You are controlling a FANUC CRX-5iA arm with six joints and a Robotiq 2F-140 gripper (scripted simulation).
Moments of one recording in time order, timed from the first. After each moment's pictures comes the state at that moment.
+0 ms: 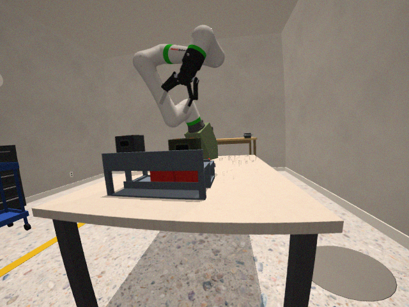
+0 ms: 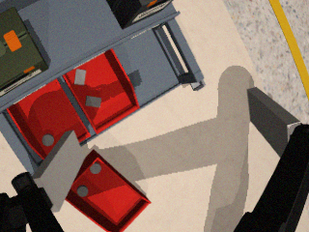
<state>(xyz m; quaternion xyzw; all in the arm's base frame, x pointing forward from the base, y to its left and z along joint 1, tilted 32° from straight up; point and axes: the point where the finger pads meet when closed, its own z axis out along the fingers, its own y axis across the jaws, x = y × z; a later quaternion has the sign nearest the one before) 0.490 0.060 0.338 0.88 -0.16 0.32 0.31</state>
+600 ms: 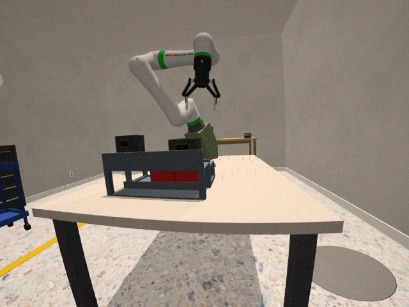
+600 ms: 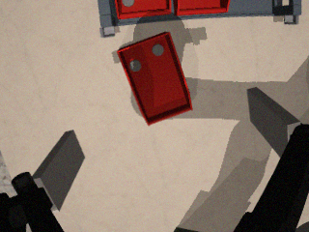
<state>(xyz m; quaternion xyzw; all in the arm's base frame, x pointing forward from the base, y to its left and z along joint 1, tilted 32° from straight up) 0.385 0.159 0.253 0.95 0.05 0.25 0.19</state>
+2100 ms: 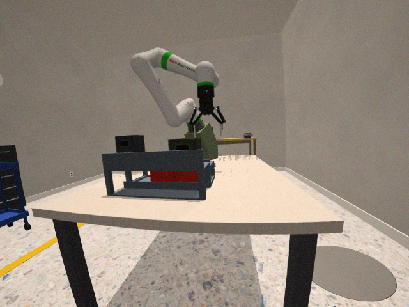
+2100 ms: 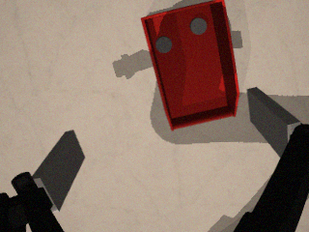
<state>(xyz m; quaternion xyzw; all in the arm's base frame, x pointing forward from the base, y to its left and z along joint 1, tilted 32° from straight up) 0.420 0.148 0.107 0.96 0.10 0.23 0.16</state>
